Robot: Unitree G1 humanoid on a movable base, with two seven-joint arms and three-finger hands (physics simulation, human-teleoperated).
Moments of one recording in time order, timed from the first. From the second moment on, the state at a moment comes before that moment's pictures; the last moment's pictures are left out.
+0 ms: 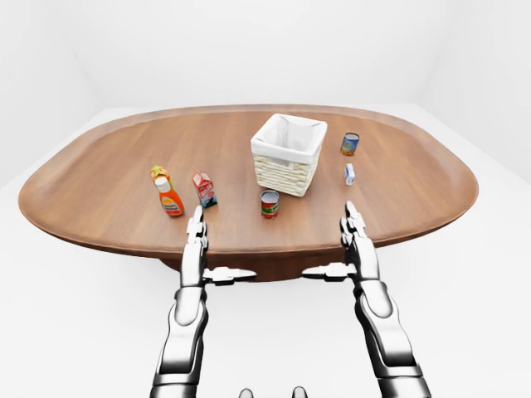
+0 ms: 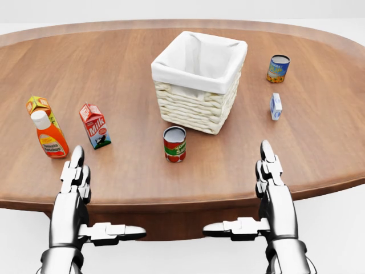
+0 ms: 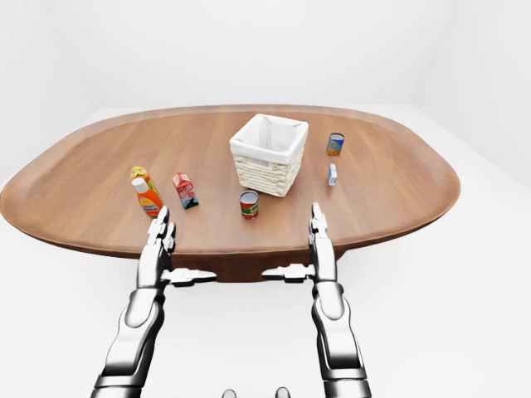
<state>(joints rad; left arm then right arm) -0.01 0.01 0.01 0.02 0.04 -0.03 0.03 0.00 -0.01 -0.01 -0.02 -0.02 0.02 -0.01</state>
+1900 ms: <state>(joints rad) 0.14 0.01 0.02 -0.38 0.24 0.01 0.07 0.18 0.00 0.07 -0.64 -0.32 0.09 -0.06</state>
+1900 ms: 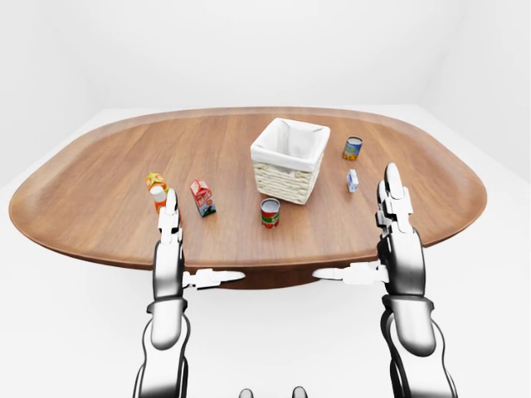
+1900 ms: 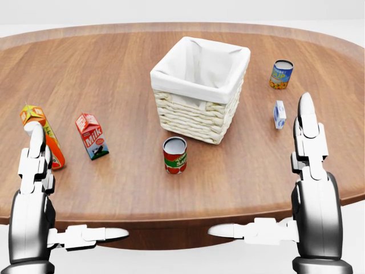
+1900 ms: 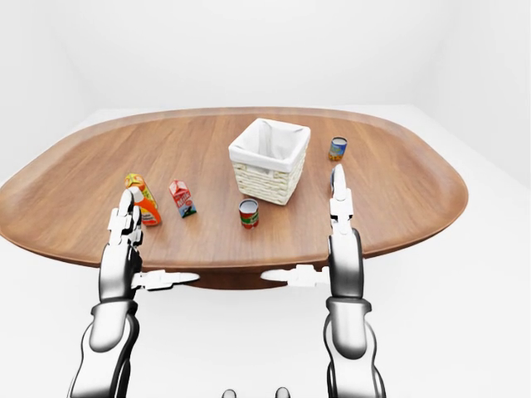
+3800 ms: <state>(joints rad) 0.04 0.06 0.07 -0.21 0.38 -0.05 0.09 0.19 0.00 0.09 -0.63 -0.33 0.09 -0.06</state>
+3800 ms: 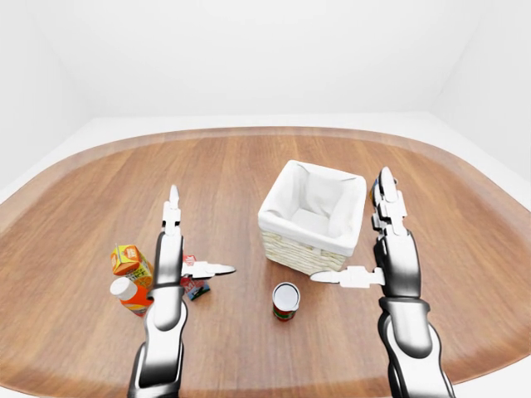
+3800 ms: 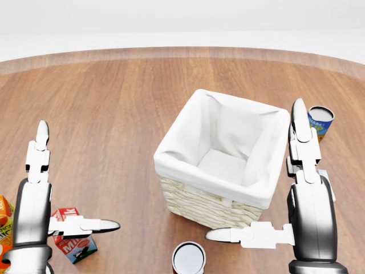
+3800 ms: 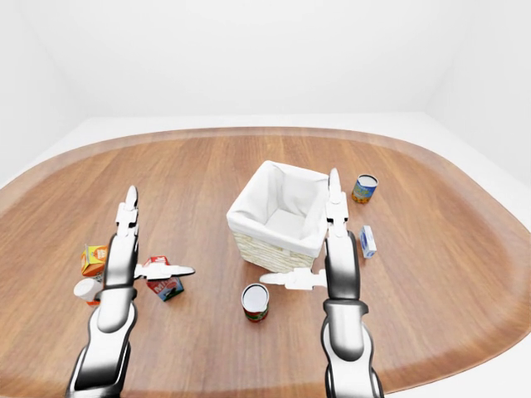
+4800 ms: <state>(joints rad) -0.02 0.14 0.13 0.01 0.58 0.03 -0.06 0.18 0.00 0.08 -0.62 -0.34 0.09 -0.07</state>
